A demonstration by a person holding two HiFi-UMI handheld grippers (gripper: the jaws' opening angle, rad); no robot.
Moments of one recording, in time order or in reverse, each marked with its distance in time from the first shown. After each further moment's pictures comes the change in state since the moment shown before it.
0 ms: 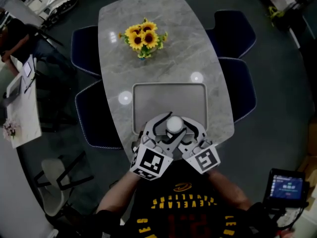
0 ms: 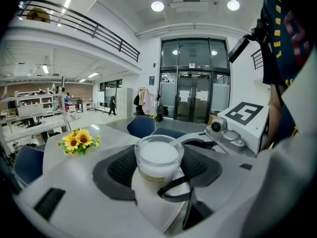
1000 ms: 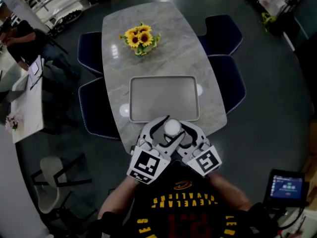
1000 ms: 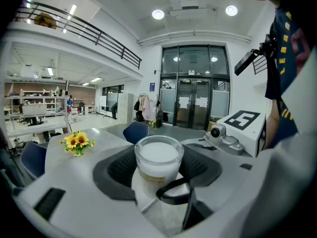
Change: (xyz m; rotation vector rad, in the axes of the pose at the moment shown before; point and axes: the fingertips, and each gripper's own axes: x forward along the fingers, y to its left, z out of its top) left arm -0.056 -0.097 0.017 -0.022 -0.072 0.029; right arm -0.092 0.066 0.012 0.035 -0.082 0.023
